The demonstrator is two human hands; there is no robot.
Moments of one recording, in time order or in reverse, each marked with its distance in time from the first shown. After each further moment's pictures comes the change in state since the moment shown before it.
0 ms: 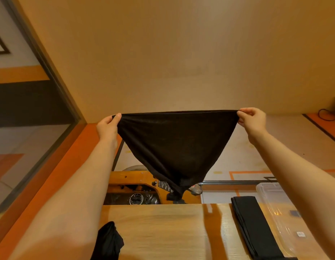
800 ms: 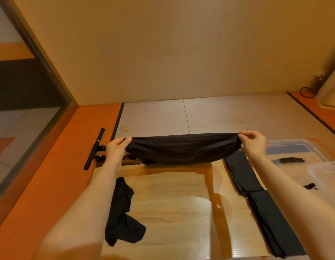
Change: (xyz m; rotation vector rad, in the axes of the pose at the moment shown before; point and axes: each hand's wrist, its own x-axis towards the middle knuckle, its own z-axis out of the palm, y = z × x) left_hand -0.127 -0.114 -0.130 0.252 -0.219 -0.158; right_hand -0.210 0.091 -0.076 -0.161 0.086 0.184
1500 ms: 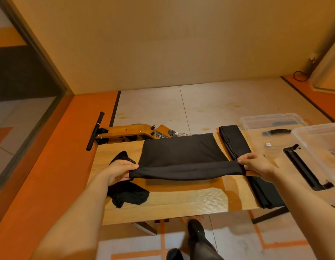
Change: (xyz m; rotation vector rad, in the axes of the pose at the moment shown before) left_hand -0.094 -0.098 -0.070 0.342 -0.499 -0.448; right_hand -0.107 0.106 -0.095 -0.246 -0.502 0.357
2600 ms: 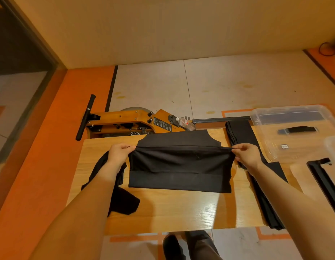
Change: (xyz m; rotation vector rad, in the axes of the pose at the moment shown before) left_hand 0.123 0.042 0.033 0.058 0.417 0.151; right_hand 0.121 -0.009 0.031 -0.014 0.289 -0.027
